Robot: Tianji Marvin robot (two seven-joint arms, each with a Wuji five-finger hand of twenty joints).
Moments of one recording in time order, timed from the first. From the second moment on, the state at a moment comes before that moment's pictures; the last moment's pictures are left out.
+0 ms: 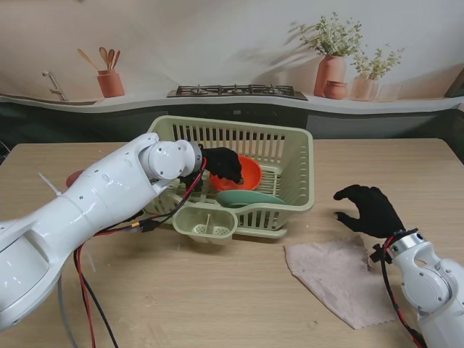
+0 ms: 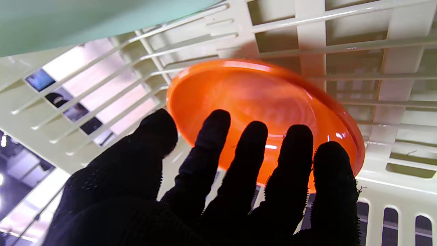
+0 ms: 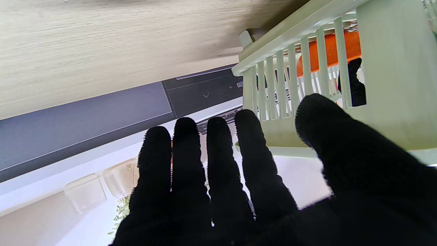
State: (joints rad) left arm 0.61 -1.25 -0.45 -0.95 0.14 -0.10 -0.44; right arm -1.71 -1.08 1.61 -1.47 -0.82 -0.50 -0.16; left_hand 0.80 -0.38 0.59 -0.11 0.92 0.34 0.38 0.29 0.74 0.47 0.58 0.43 0.55 0.59 0.69 0.64 0.16 0.65 1.08 0.64; right_hand 0.52 -0.45 0.84 -0.11 0.53 0.18 0.68 0.36 0.48 0.19 0.72 0.37 0.40 0.15 0.66 0.41 0.14 0.09 1.08 0.53
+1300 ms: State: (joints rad) left arm 0.86 -1.08 -0.88 -1.36 0.35 -0.21 -0.46; right arm -1.71 -1.08 1.61 -1.47 -0.81 -0.51 -0.16; left_hand 0.88 -0.41 0.59 -0.11 0.93 0.31 0.28 0.44 0.68 0.45 0.60 0.43 0.49 0.56 0.73 0.65 0.16 0.59 1.14 0.64; right_hand 0.52 -0.45 0.84 -0.11 0.53 0.18 0.68 0.36 0.48 0.19 0.72 0.37 0.40 0.15 0.66 0.41 0.14 0.09 1.08 0.53
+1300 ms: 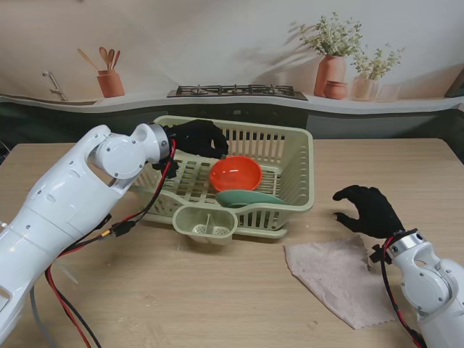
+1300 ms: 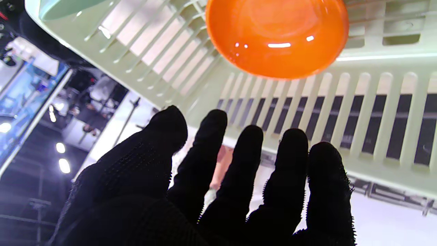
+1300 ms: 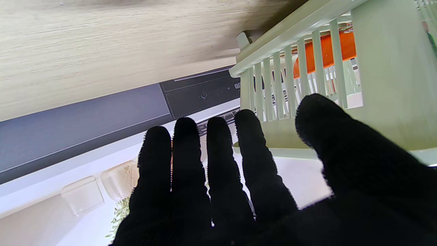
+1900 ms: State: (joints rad) left arm 1.09 -1.04 -1.27 -1.49 0.57 -0.41 -0.42; right arm -1.71 -1.08 1.60 -1.47 -0.81 -0.51 -0.14; left_hand 0.92 -0.43 0.58 -0.11 0.93 0.29 0.32 0.45 0.68 0.42 0.61 0.43 0.49 0.56 0.73 0.66 0.16 0.58 1.14 0.65; right_hand 0.52 -0.45 0.84 -0.11 0.53 0.18 0.68 0.36 0.48 0.19 0.72 0.37 0.40 0.15 0.66 0.41 0.14 0.09 1.08 0.53
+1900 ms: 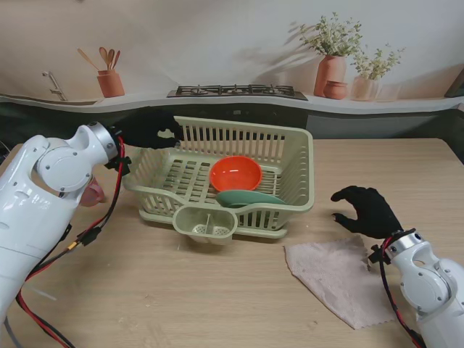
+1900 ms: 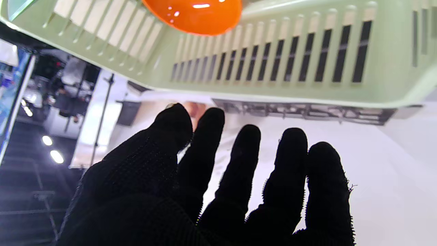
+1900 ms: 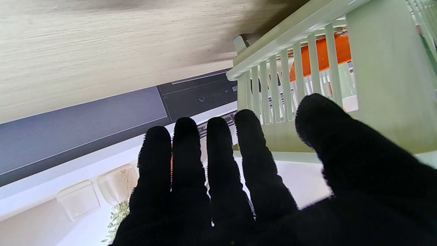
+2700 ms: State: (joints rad) left arm 1.45 -1.03 -1.69 -1.55 0.90 -0.65 -0.12; right arm -1.71 -1.08 1.58 -1.49 -0.81 -0.47 -0.12; left_hand 0.83 -0.48 0.71 -0.11 0.93 0.28 0.28 0.45 0.68 0.41 0.60 0.43 0.48 0.55 0.69 0.65 0.12 0.55 1.12 0.63; right_hand 0.52 -0.45 0.84 -0.11 0.53 0.18 0.68 0.36 0.48 0.19 0.72 0.37 0.40 0.15 0.66 0.41 0.14 0.09 1.08 0.53
